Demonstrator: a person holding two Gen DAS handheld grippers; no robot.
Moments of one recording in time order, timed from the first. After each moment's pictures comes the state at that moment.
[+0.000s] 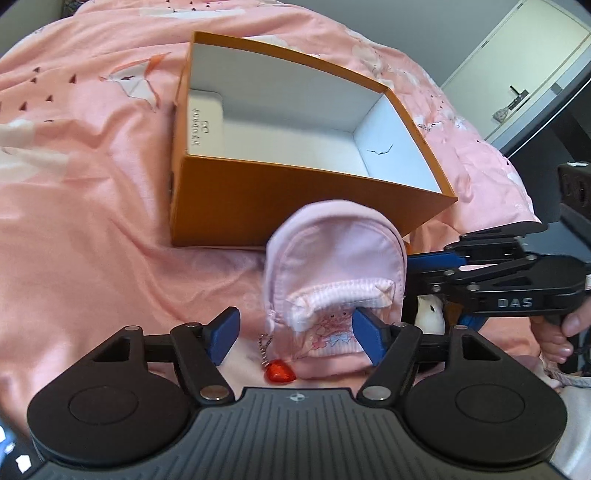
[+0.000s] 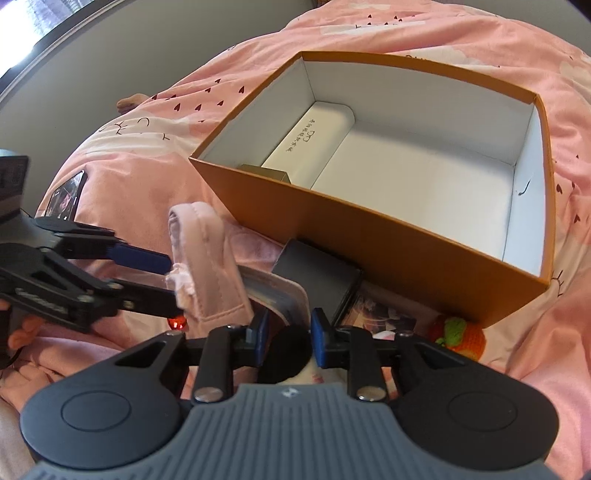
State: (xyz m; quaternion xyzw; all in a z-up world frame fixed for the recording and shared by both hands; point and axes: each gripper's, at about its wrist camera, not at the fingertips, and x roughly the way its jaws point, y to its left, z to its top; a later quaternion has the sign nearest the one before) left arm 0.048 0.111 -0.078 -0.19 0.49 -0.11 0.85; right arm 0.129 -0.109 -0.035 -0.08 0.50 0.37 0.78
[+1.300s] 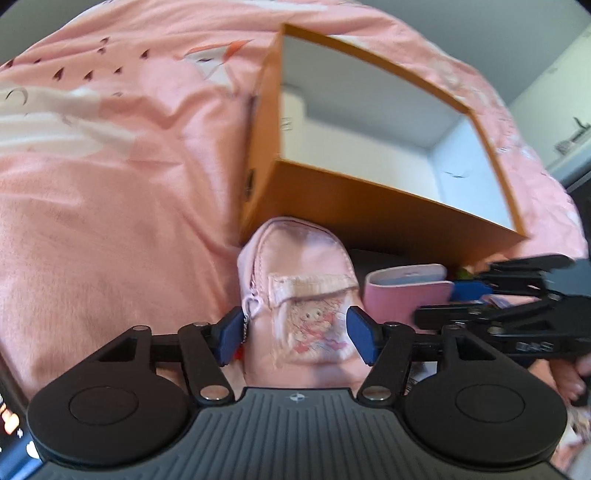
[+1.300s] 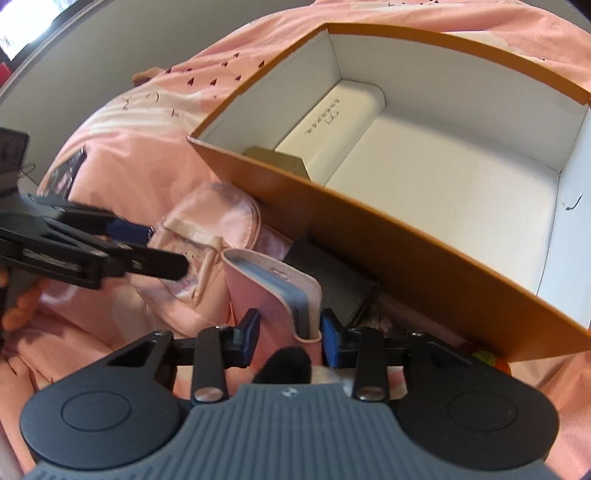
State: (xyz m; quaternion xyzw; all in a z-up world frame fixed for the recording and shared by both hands) left arm 0.063 0.139 -0.088 -0.21 0.52 0.01 0.83; right arm 0.154 -0.082 -0.062 -0.09 0.52 0.42 0.74
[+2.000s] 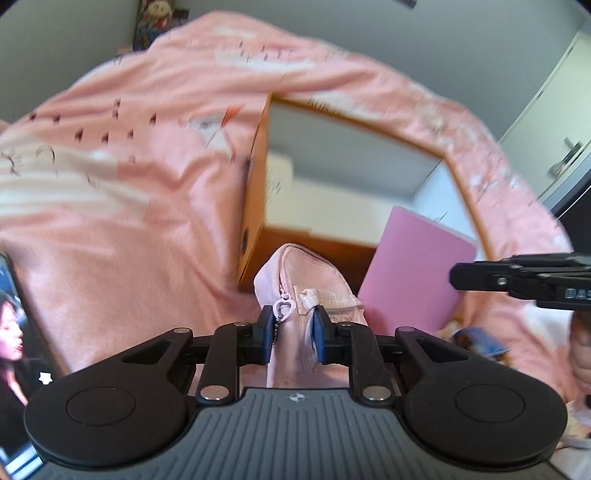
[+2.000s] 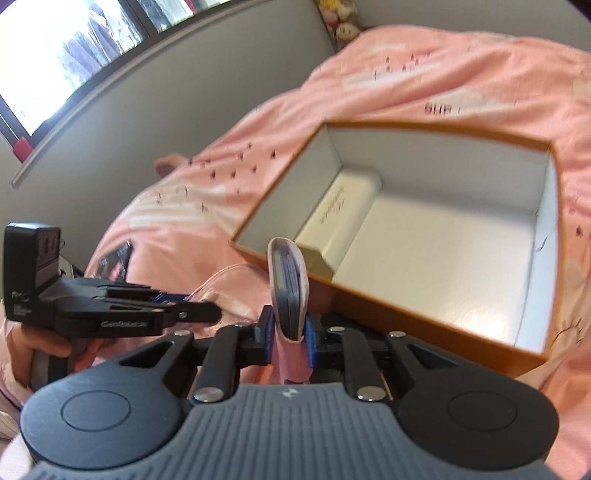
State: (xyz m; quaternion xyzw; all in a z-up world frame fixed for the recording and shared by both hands) left arm 0.039 0.132 -0.029 -0.20 0.44 0.01 0.88; right arm 0.151 -0.115 0.010 0.01 0.45 0.42 0.79
